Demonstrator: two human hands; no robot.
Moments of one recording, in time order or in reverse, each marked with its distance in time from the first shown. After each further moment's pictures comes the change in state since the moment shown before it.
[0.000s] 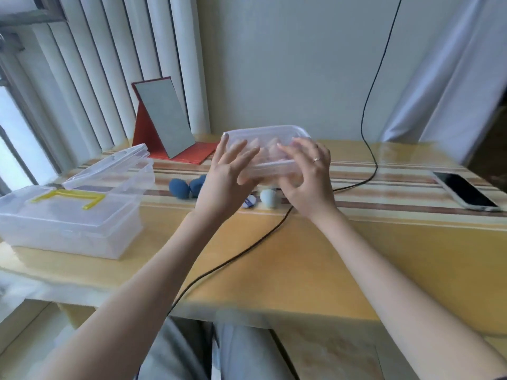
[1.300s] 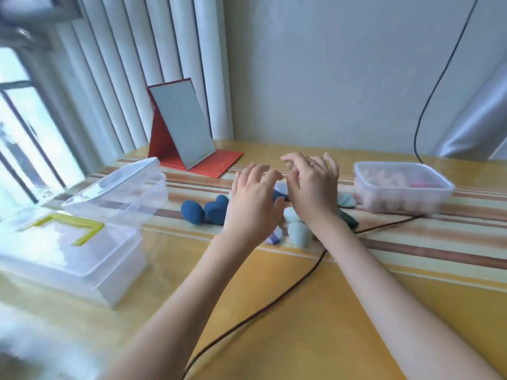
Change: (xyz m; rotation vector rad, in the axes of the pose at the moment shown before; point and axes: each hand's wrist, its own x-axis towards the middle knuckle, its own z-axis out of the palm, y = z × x) left_hand 0.044 -0.023 0.040 0.184 -0.137 -0.193; right_hand 0.056 0.026 0.087 -0.147 -0.080 0.070
